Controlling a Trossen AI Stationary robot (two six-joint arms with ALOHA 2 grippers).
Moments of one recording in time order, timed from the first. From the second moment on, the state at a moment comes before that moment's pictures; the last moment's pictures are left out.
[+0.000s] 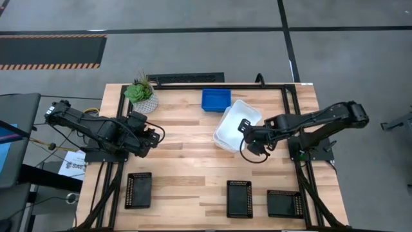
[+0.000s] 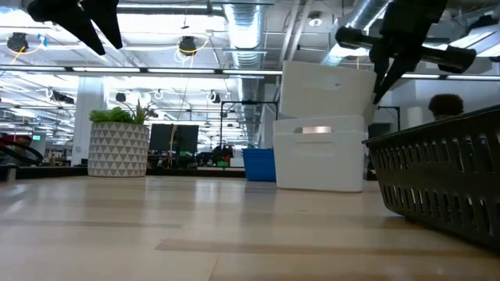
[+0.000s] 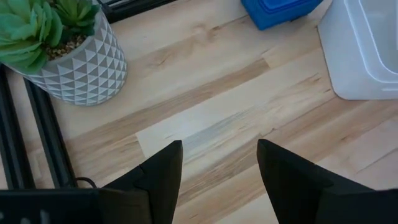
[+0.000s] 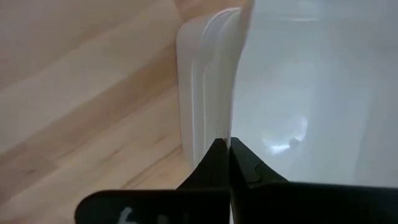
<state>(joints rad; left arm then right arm) -0.37 1.12 1.15 -1.44 -0.66 -1.45 0.13 1.30 1.02 -0.93 0.31 -1.02</state>
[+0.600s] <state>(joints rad) -0.37 1.12 1.15 -1.44 -0.65 -1.45 0.11 1.30 1.02 -0.93 0.06 -1.02</state>
